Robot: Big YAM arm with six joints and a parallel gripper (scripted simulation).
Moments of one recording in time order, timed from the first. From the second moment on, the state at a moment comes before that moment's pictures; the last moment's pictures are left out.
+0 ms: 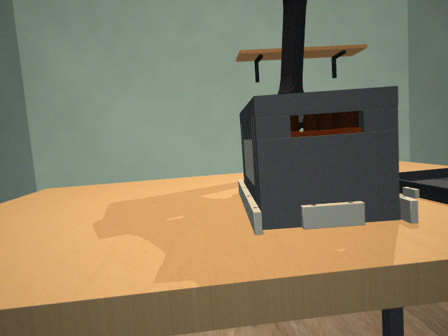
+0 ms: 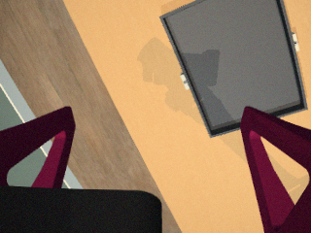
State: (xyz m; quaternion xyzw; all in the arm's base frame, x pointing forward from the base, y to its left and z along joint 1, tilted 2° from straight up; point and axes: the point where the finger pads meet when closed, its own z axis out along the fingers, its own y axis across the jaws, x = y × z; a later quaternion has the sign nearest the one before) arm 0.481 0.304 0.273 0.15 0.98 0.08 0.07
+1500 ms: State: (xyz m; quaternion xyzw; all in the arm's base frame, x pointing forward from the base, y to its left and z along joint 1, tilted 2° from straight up) arm 0.482 0.005 0.206 0.32 0.95 0.01 0.02
